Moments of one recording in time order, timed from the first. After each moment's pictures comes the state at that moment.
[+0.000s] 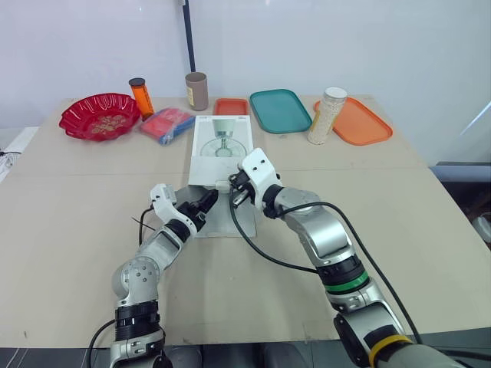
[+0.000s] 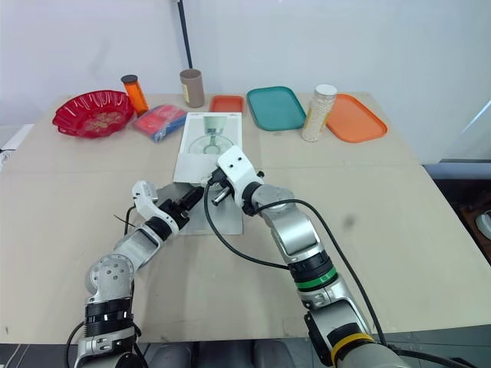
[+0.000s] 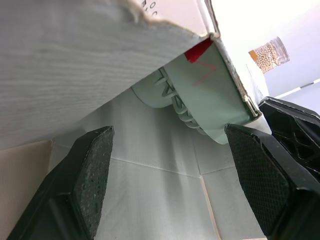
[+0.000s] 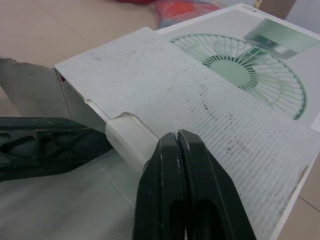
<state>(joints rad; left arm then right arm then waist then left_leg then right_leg) -0.33 -0.07 0.29 -0.12 -0.80 0.78 -0.08 -0.67 -0.17 0.27 -0.04 0.03 0.68 0.43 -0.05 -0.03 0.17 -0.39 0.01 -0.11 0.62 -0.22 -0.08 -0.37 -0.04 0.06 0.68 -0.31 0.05</state>
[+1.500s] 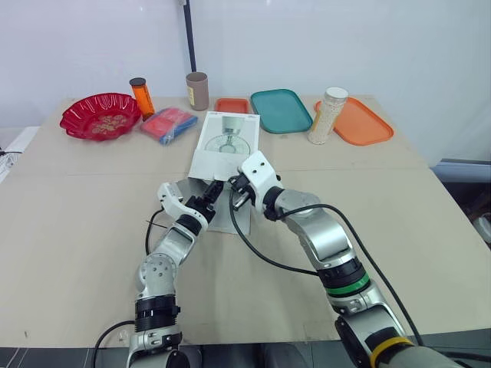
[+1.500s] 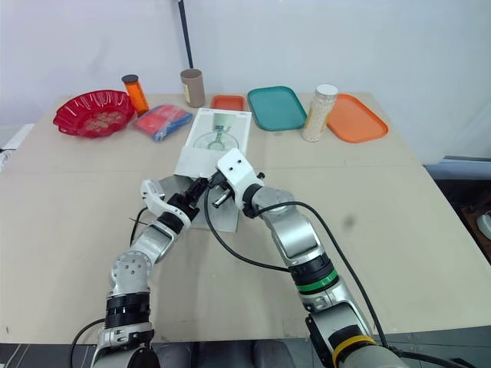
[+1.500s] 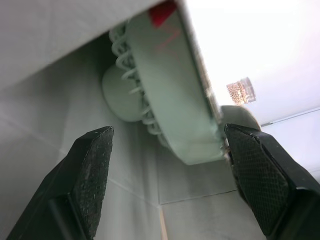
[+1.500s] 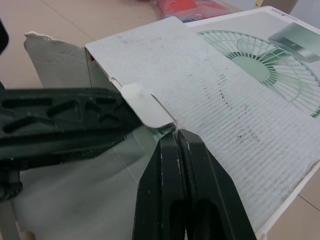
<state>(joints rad) -0.38 -0.18 0.30 0.03 -0.90 0.61 -0.07 -0.66 -0.18 0.29 -0.06 0.01 0.68 0.44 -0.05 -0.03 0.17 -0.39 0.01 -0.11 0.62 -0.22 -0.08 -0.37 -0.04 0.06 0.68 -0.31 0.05</state>
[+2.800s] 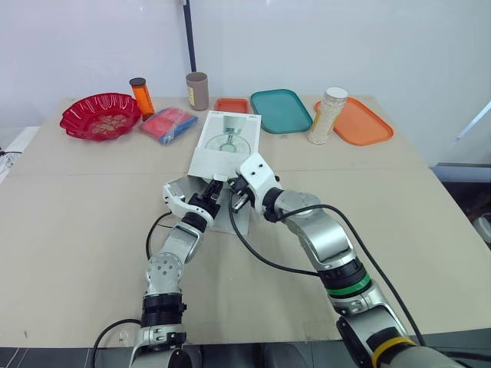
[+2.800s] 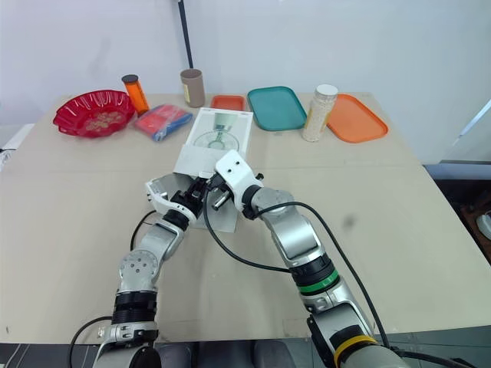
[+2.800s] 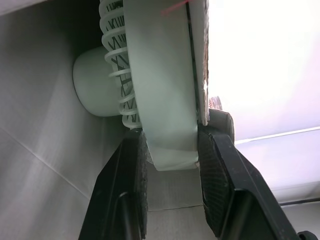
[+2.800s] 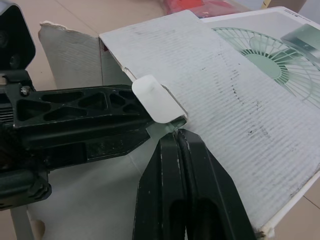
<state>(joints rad) -0.39 -0.19 0.26 0.10 -1.12 0.50 -0.05 -0.66 -0.19 0.30 -0.07 0.00 0.69 0.45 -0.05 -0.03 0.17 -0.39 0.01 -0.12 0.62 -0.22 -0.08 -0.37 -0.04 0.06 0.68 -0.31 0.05</state>
